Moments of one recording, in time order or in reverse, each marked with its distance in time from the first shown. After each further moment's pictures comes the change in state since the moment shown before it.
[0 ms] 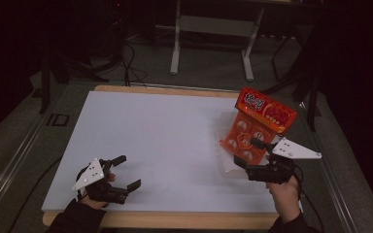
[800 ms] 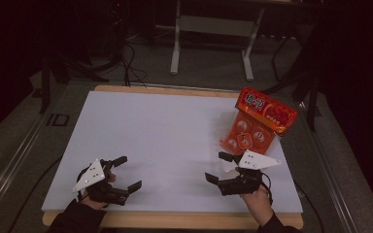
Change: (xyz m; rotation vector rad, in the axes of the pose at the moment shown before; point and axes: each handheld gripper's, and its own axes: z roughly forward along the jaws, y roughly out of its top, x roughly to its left) left arm -0.002 0.000 0.001 0.002 -0.016 0.010; right arm 0.038 -0.034 0.053 0.053 0.200 -0.030
